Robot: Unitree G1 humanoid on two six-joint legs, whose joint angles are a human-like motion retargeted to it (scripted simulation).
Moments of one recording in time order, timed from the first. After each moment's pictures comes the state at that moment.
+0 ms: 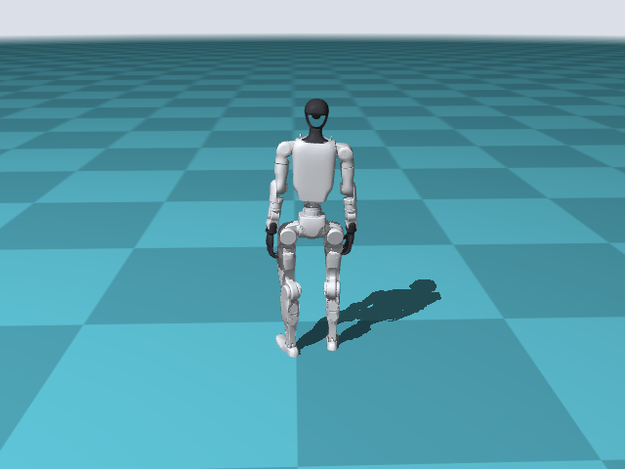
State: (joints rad) left arm 0.19 0.08 0.57 1.49 0.26 -0.06 -0.07; right arm -0.04 -0.13 -0.04 1.57 -0.23 -0.16 0.16; waist -0.15 0.01 -0.01; left_leg 0.06 0.03 0.40 0.02 -0.25 0.02; right_leg -0.04 -0.06 -0.12 0.03 -0.04 -0.03
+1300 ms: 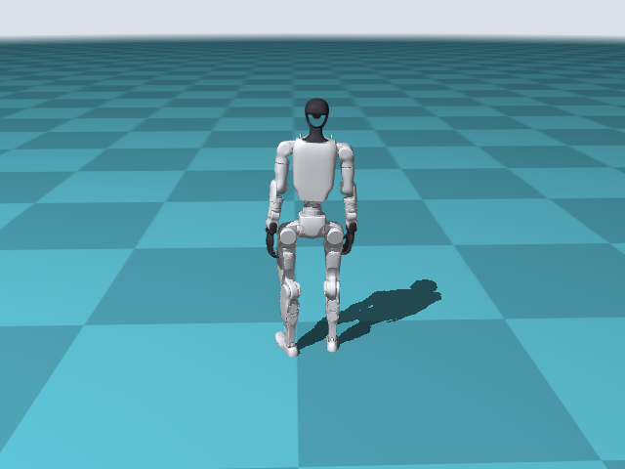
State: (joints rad) left arm 0.19 0.08 0.58 1.50 0.25 -0.06 -0.08; right arm -0.03 -0.14 -0.03 1.57 -0.23 -0.17 0.17; waist -0.15 0.00 -0.01; left_leg 0.04 0.03 0.39 0.03 -0.32 -0.02; right_leg -0.04 -0.07 -0.14 0.03 0.01 -0.03
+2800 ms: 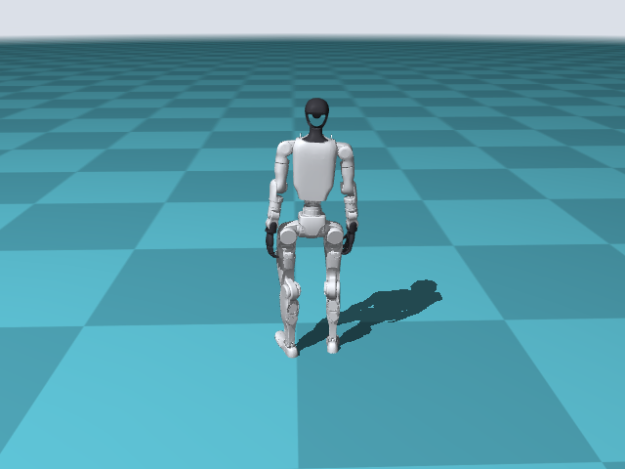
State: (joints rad) left arm 0.19 0.09 0.59 1.50 0.24 -0.06 -0.08; right arm -0.03 -0.15 -0.03 1.57 -0.24 -0.18 0.17; waist -0.16 0.00 -0.01; left_leg 0.03 0.03 0.38 0.03 -0.36 -0.03; right_leg -0.04 -0.08 -0.15 0.03 0.05 -0.02
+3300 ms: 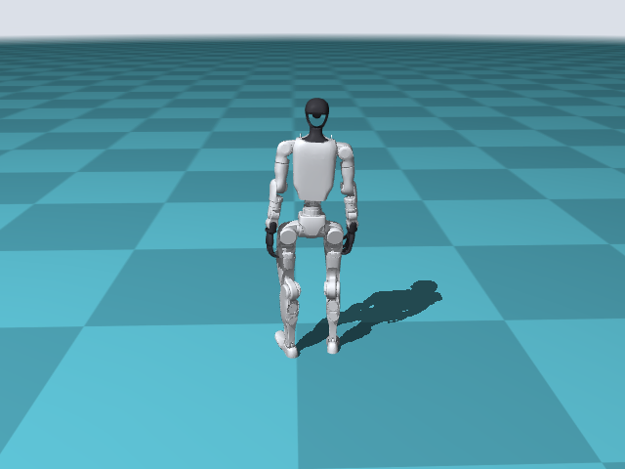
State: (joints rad) left arm 0.19 0.09 0.59 1.50 0.24 -0.06 -0.08; right arm -0.03 -0.15 -0.03 1.57 -0.24 -0.18 0.18; waist -0.16 0.01 -0.02; left_leg 0.04 0.03 0.38 0.03 -0.37 -0.03; right_leg -0.04 -0.08 -0.15 0.03 0.06 -0.02
